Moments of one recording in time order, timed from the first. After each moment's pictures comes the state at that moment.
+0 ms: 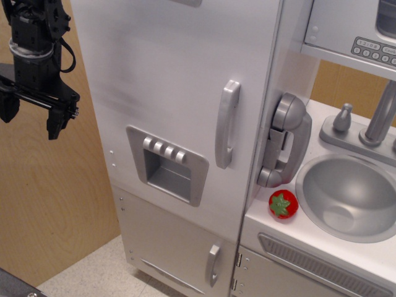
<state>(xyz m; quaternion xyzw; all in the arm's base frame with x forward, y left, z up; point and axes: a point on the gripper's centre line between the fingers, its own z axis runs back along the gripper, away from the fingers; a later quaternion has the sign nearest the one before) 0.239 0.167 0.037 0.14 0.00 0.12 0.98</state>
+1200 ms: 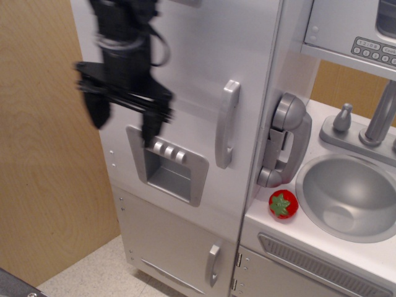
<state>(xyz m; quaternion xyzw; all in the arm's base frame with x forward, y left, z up) 0.254 0.029 0.069 0.03 -0.02 0.02 1.00</state>
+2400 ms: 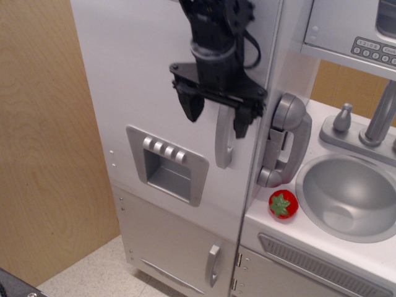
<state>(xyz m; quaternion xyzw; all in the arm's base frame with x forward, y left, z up) 0.315 -0.041 0.057 -0.01 -0.13 -0.01 0.99</state>
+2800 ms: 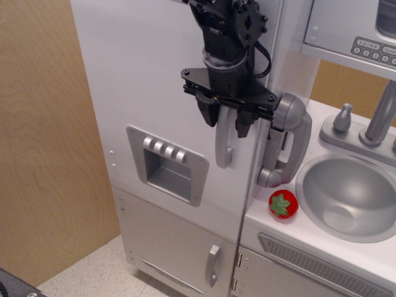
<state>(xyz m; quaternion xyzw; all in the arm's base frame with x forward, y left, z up) 0.325 -0.039 0.055 -0.01 -0.16 0.01 0.99</state>
